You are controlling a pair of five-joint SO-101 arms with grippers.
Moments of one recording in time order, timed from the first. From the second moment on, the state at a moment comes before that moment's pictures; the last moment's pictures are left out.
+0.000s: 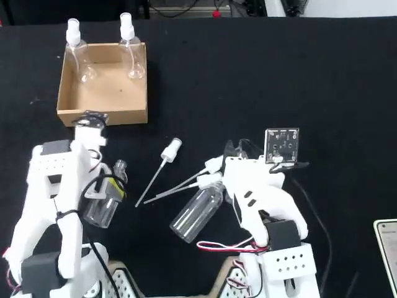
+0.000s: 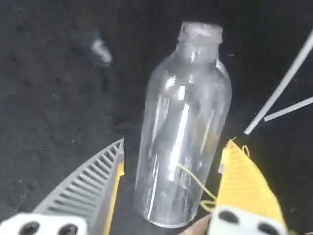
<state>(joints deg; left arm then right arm) -14.9 -24.2 47.1 70.4 -22.2 -9.2 -83.7 80.9 42.2 -9.8</state>
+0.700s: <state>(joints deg) -8.0 -11.2 37.3 66.2 -22.2 -9.2 -83.7 80.9 42.2 -9.5</state>
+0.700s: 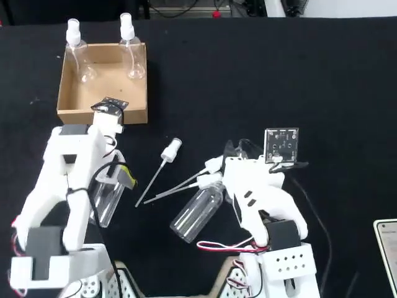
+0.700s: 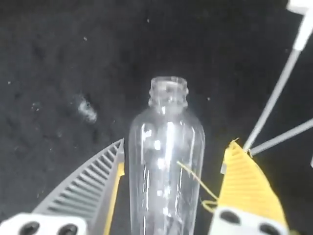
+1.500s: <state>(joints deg) -7.8 -7.2 34.9 65.3 -21.8 -19.0 -83.7 80.9 42.2 -4.6</state>
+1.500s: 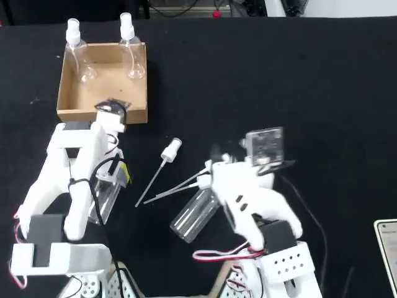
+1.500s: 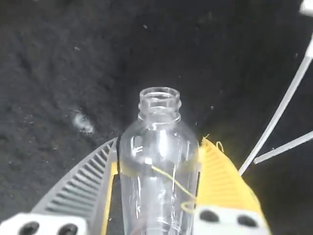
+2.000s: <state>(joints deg) -8.4 -37.1 50.6 58.9 -0.5 -27.3 -83.7 80.9 42.2 -6.6</state>
